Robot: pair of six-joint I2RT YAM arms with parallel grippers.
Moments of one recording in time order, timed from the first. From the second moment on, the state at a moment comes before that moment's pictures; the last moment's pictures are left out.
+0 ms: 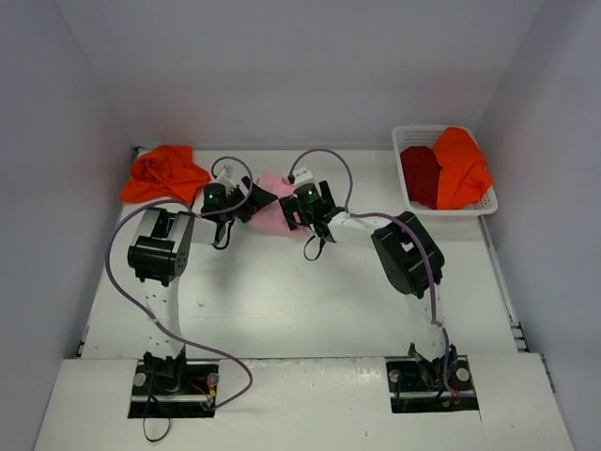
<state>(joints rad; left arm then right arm) -0.19 2.11 1.08 0.68 0.50 -0.89 0.65 2.13 1.35 0.12 0.34 0.05</state>
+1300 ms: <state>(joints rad) -0.23 2.25 1.07 0.90 0.56 -1.04 0.65 2.17 1.41 0.14 0.37 0.05</state>
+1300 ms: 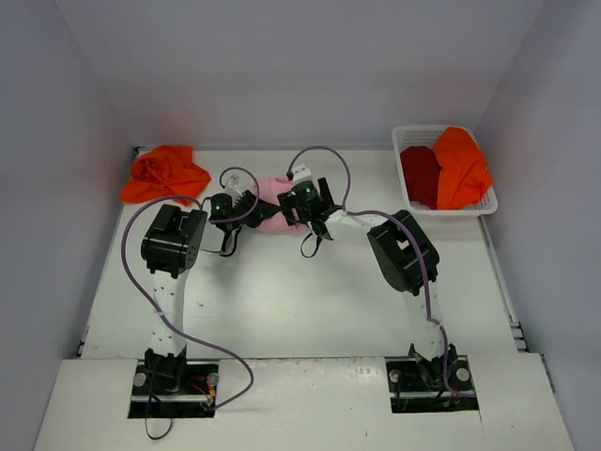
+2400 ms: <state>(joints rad) -0.24 1.82 0.90 0.40 0.41 -0.86 0.60 1.80 1.21 0.03 0.44 0.01</state>
